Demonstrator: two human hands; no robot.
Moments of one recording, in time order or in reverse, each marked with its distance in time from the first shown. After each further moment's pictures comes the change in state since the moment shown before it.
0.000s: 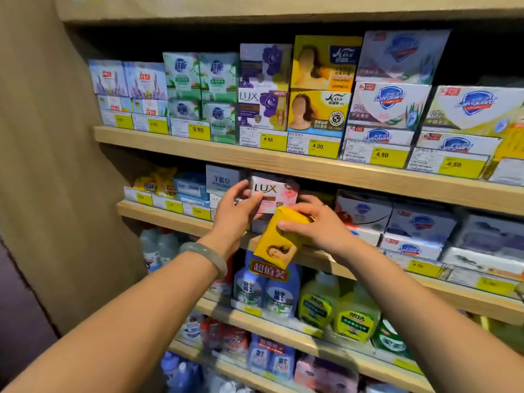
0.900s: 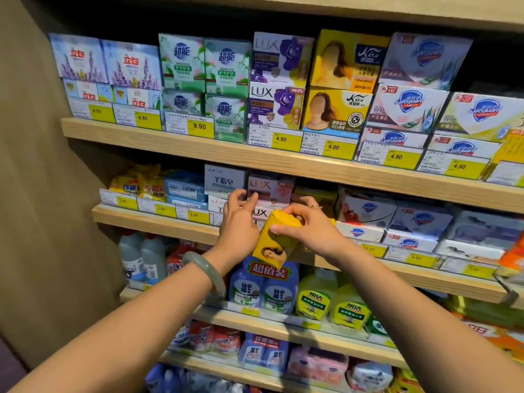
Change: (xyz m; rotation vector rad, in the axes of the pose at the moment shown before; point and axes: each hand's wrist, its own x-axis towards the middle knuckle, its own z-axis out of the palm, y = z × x) left_hand 0.028 -0.026 -0.036 0.899 -0.214 0.271; right_hand 0.014 -0.021 0.043 -0.154 0.087 0.150
